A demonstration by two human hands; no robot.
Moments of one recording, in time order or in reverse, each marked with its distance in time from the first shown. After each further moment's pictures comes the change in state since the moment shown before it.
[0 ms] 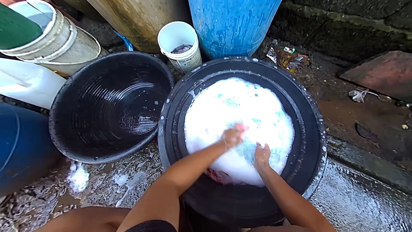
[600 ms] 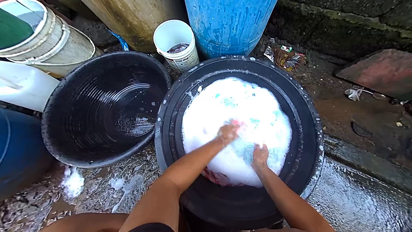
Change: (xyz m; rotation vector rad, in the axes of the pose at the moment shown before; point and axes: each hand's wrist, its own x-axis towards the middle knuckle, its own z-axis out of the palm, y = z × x) left_hand -0.004 0.010 -0.014 0.045 -0.085 0.038; right_hand -0.001 -0.002 -0.001 -0.004 0.001 0.005
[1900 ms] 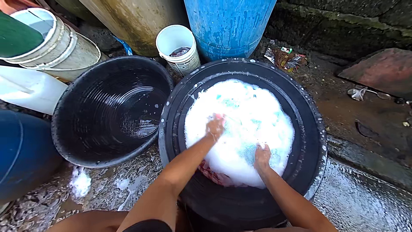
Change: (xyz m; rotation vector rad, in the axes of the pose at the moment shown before) left_hand 0.000 -0.042 0.000 0.023 0.132 -0.149; right_hand 0.001 -0.001 0.002 -0.025 0.011 0.023
